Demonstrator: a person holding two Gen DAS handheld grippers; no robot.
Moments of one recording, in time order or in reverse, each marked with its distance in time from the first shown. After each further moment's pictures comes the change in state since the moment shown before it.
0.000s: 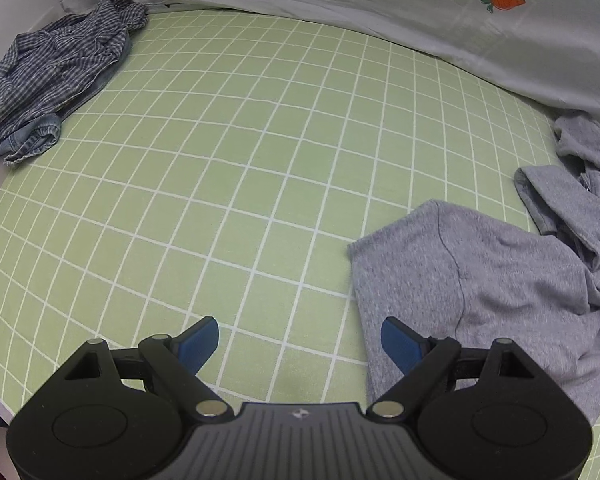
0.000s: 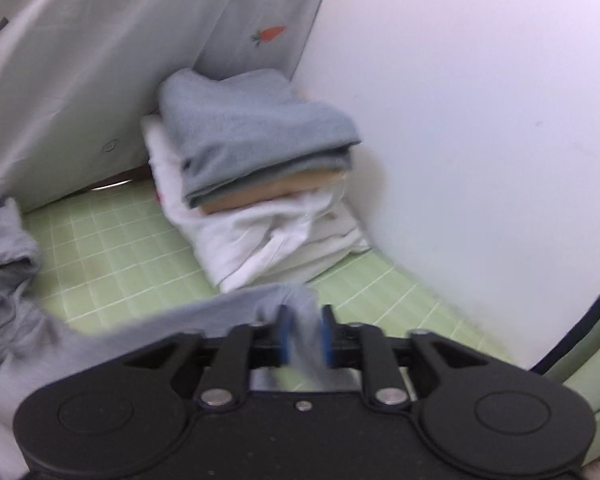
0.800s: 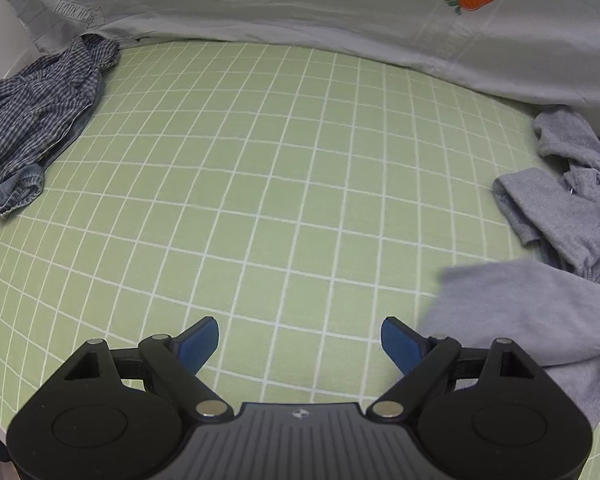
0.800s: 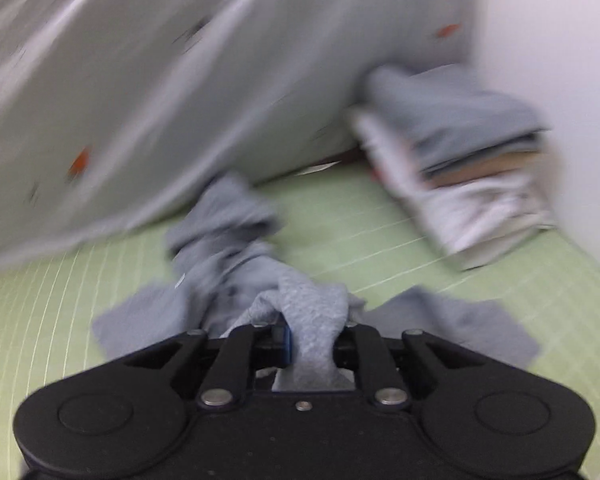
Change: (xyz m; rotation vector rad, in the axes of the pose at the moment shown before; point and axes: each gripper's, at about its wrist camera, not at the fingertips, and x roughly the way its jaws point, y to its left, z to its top) left arm -0.008 -0.026 0.027 0.091 -0.040 -0.021; right arm -0.054 0.045 -0.012 0.029 0.024 0.330
